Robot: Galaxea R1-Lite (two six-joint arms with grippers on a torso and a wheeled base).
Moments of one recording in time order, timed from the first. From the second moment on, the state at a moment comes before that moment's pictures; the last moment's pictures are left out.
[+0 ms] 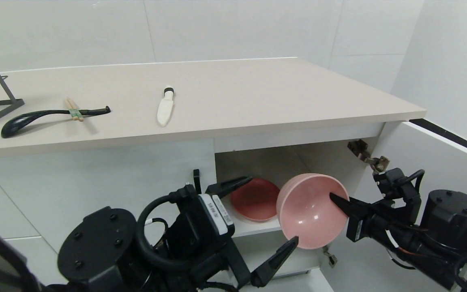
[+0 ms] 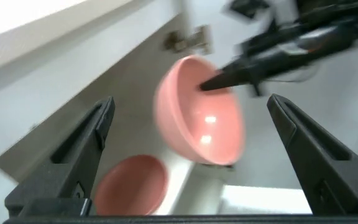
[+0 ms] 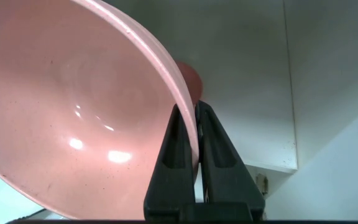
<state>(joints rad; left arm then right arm) -0.97 1.83 -0.36 -1.57 -0.08 0.30 0.42 1.92 -0.11 -1.57 0.03 0.08</state>
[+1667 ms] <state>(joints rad) -0.68 1.56 0.00 -1.57 -0.42 0.23 0.46 2.26 -0.41 -1.57 0.04 0.19</state>
